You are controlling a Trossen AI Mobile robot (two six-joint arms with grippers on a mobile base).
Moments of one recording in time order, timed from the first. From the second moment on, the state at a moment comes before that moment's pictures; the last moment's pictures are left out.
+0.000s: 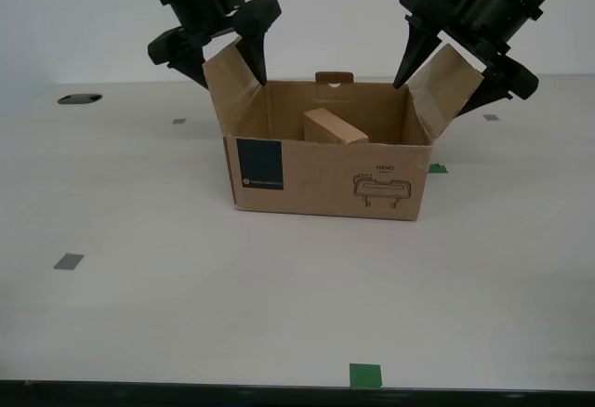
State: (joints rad) arm 0 0.26 1.83 1.20 -0.71 -0.60 0.24; arm 1 -0.41 2.07 1.63 -0.85 0.27 -0.10
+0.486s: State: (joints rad) arm 0 0.26 1.82 1.20 -0.70 -0.60 0.24; arm 1 -0.41 2.07 1.60 -0.83 0.27 -0.16
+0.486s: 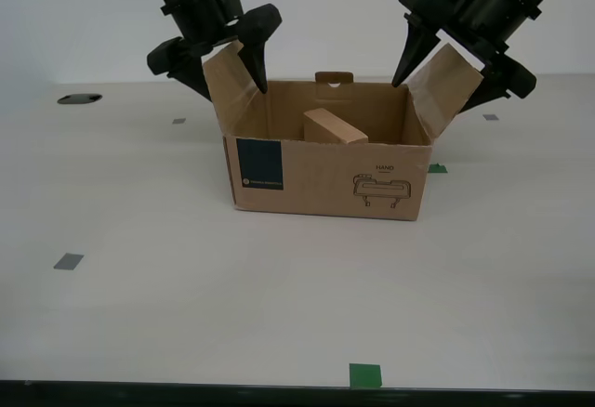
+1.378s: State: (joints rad) arm 0 0.27 1.83 1.20 -0.65 -0.60 0.30; arm 1 -0.42 2.07 1.60 -0.83 0.27 -0.16
